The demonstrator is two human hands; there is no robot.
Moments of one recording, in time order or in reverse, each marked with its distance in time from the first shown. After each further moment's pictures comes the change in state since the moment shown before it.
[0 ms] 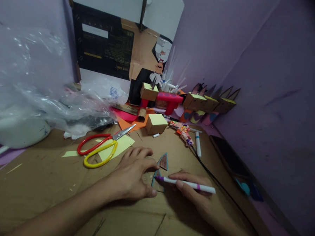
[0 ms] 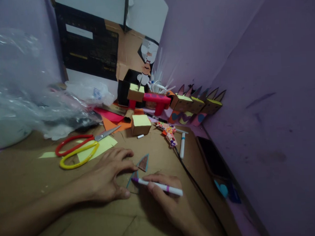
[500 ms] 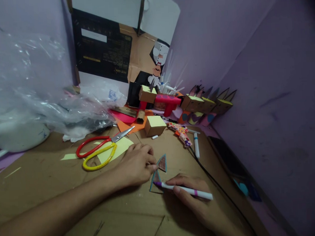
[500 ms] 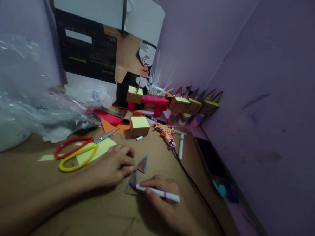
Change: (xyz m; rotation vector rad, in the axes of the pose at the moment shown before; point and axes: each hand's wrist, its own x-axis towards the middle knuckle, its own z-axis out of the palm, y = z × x) left_hand 0.023 0.004 -0.009 0.030 0.008 -0.003; right_hand 0.000 -0.001 -0.001 -0.108 -0.058 -0.107
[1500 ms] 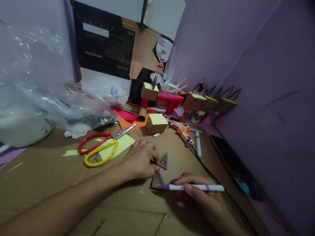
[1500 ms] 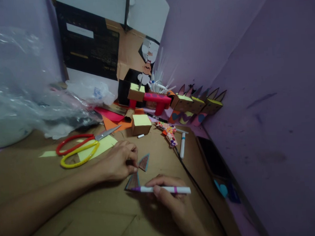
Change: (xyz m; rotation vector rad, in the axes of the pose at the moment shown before) left_hand 0.013 -0.003 0.007 0.000 0.030 0.064; right_hand -0.008 0.009 0.000 0.309 0.087 0.187
